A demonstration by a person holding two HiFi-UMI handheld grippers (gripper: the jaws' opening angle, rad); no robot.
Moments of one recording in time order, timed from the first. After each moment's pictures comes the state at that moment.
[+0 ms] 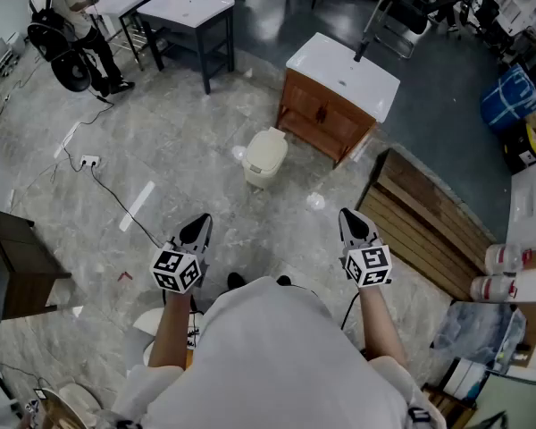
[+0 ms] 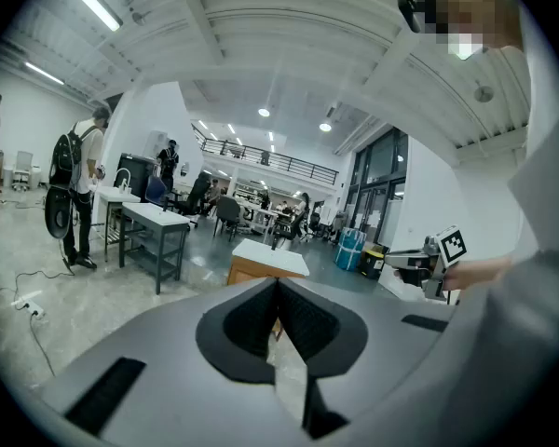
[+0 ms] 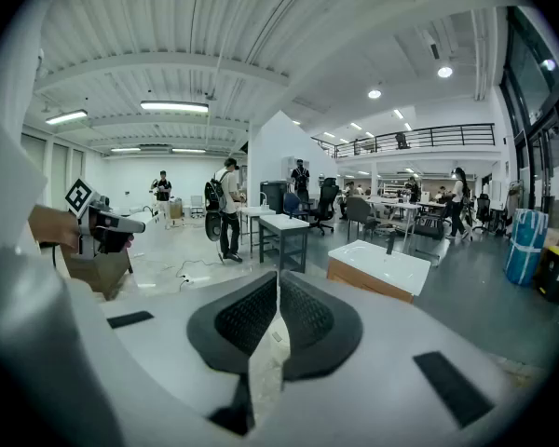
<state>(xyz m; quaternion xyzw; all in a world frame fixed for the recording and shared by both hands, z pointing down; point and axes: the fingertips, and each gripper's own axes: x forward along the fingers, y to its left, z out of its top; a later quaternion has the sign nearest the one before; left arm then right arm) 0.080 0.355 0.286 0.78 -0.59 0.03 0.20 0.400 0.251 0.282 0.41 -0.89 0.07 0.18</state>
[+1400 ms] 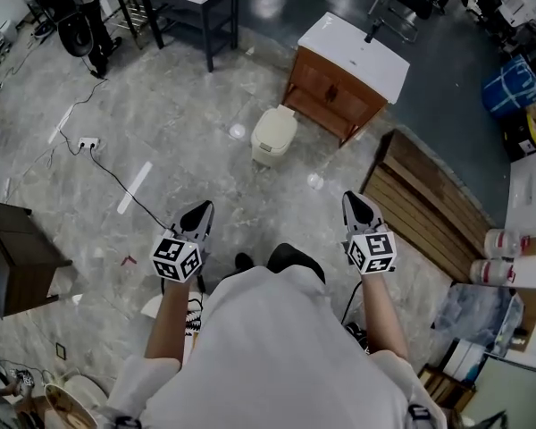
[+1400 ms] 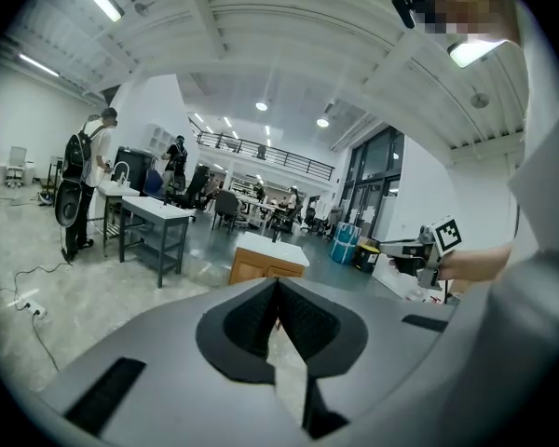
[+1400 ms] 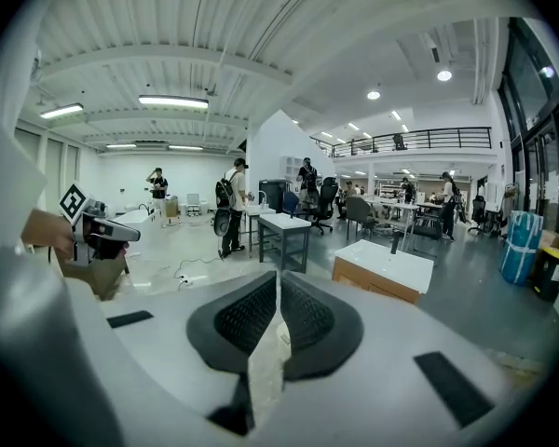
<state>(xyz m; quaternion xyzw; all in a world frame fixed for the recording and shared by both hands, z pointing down) 0.022 0.386 0.304 0.79 -0.57 0.05 0.22 0.336 0.277 0.279 0.42 -0.89 0.07 0.18</state>
